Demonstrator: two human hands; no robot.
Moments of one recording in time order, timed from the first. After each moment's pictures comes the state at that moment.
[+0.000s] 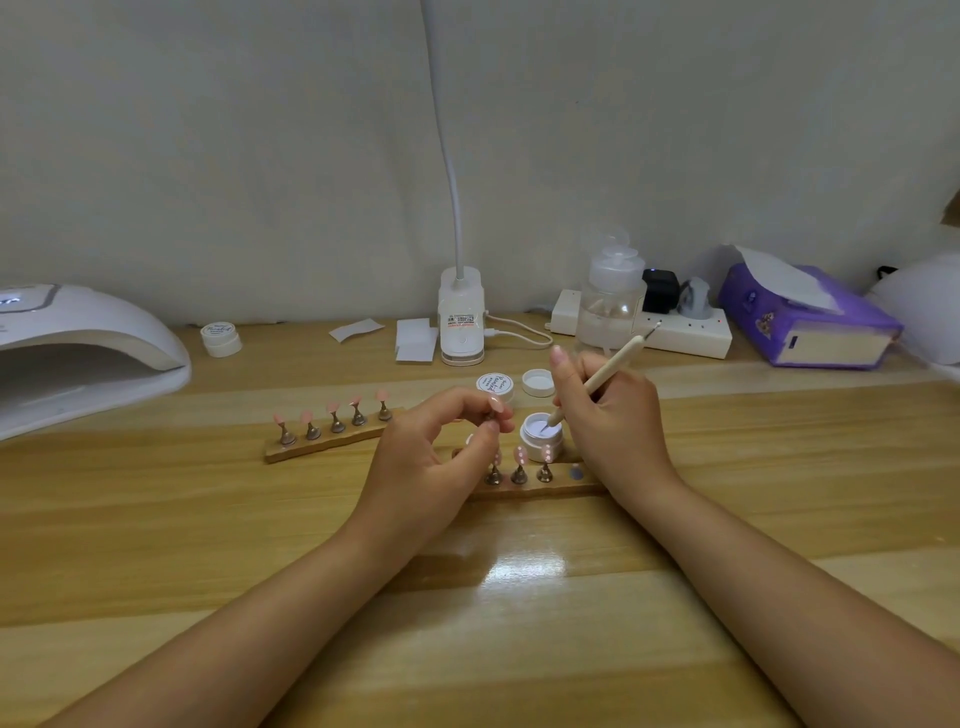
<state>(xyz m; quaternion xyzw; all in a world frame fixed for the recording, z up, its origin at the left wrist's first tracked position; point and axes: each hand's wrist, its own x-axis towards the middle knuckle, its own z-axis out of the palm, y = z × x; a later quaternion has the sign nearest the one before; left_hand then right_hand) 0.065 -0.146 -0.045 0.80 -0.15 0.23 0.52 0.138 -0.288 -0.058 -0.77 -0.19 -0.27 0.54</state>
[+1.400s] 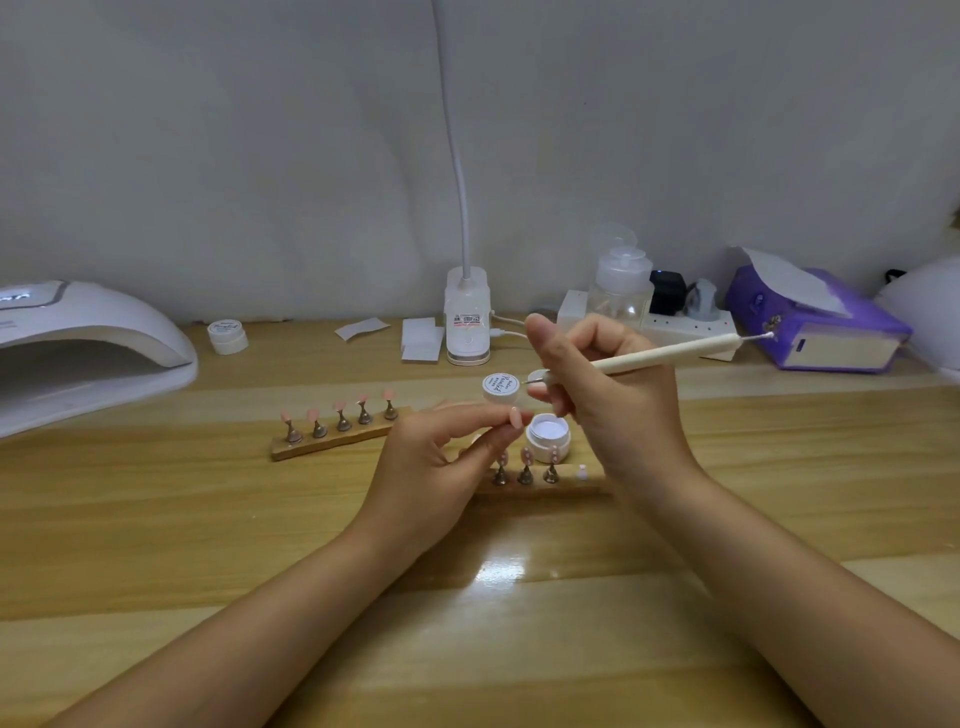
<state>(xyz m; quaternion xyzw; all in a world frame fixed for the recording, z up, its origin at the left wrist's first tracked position) 0.070 -0.144 -0.052 0.80 -0.18 0.28 0.49 0.107 -0.276 -0.018 -0.61 -0.23 -0.09 0.75</state>
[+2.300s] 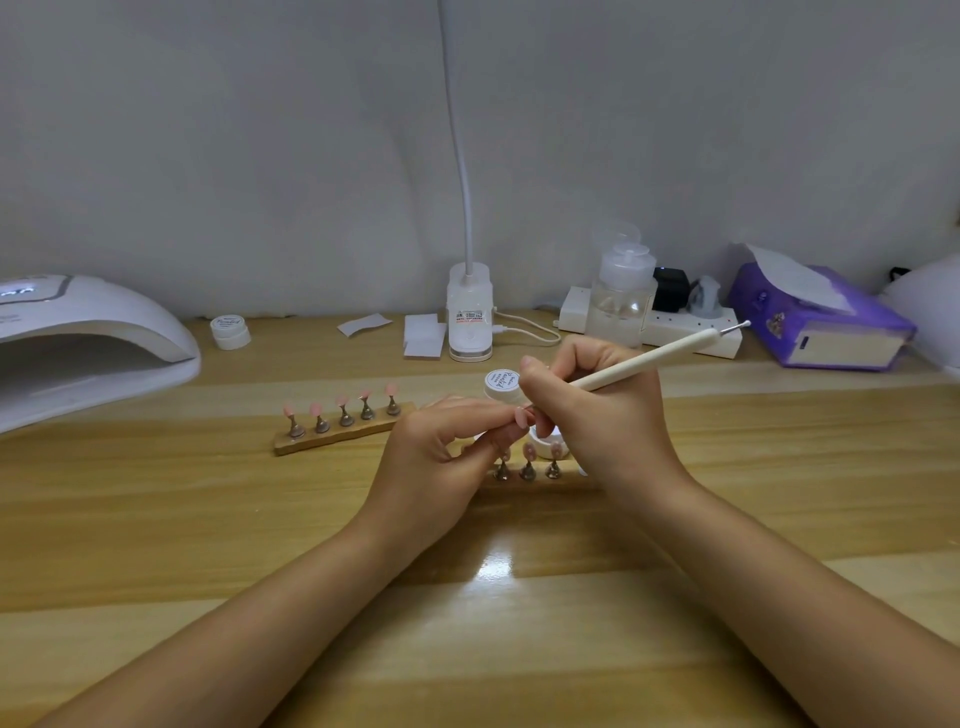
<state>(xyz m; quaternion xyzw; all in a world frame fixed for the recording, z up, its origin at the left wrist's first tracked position) 0.072 -0.142 -0.055 0.80 -0.22 0.29 0.48 0.104 -0.271 -0.026 -0.65 -0.24 -0.09 0.72</state>
